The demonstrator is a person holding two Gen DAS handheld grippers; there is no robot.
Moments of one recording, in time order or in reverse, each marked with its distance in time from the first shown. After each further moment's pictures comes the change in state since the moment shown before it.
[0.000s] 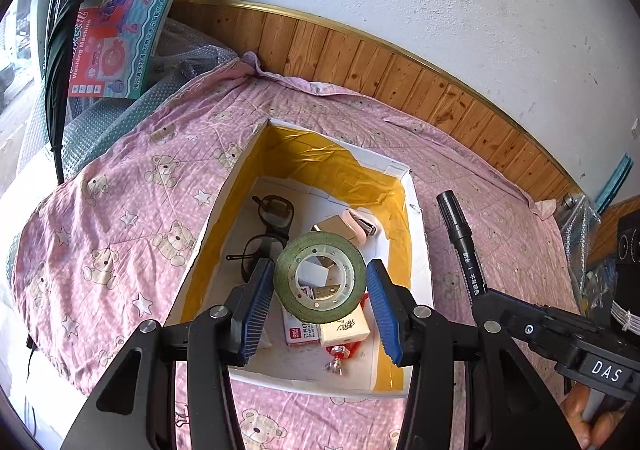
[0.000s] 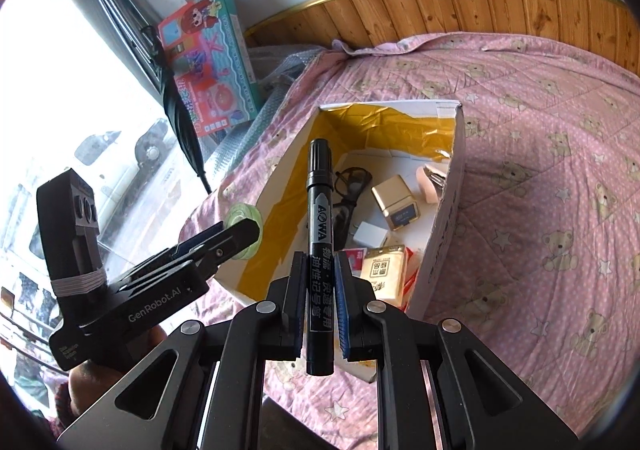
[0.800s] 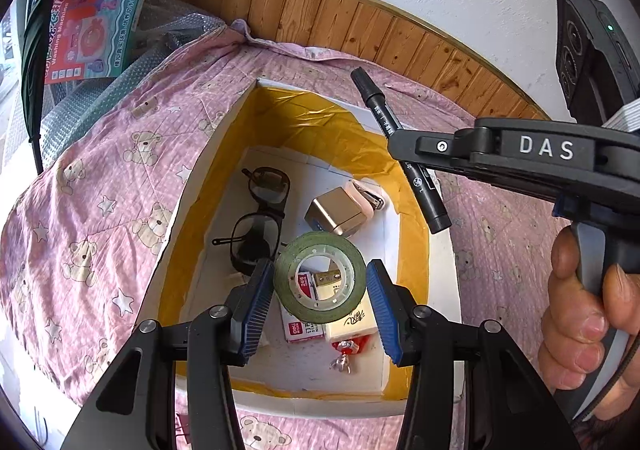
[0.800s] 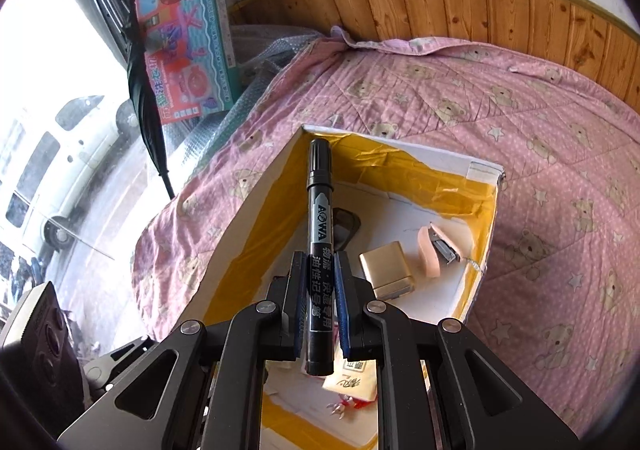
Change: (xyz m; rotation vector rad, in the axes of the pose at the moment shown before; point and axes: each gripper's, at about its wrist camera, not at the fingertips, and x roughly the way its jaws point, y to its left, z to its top) left arm 0.048 -0.001 -0.003 0.029 0.108 -0.002; right arm 0.095 -0.004 0.088 -0.106 0.092 -0.091
